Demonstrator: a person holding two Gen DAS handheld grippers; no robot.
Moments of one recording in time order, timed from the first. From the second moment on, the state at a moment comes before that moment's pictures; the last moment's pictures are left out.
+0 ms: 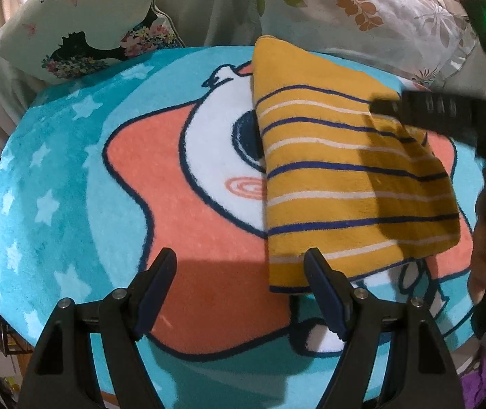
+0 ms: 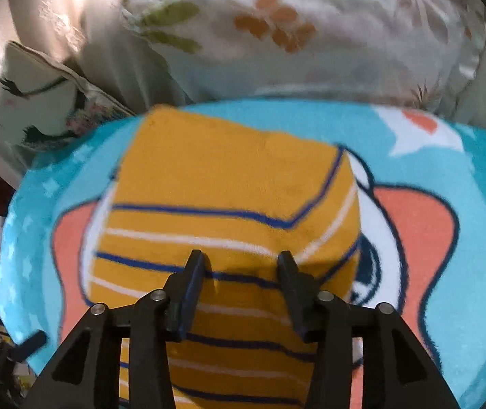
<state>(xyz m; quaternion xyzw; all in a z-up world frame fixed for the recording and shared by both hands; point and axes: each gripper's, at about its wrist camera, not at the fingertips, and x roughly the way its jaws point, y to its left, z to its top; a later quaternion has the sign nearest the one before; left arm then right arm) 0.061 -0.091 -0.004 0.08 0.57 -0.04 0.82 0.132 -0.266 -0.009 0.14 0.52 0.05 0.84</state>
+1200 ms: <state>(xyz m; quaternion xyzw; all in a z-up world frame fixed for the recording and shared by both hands) 0.073 -0.101 -0.009 0.05 0.57 -0.03 0.82 0.100 -0.340 -0.052 0.18 0.56 0.06 0.81</state>
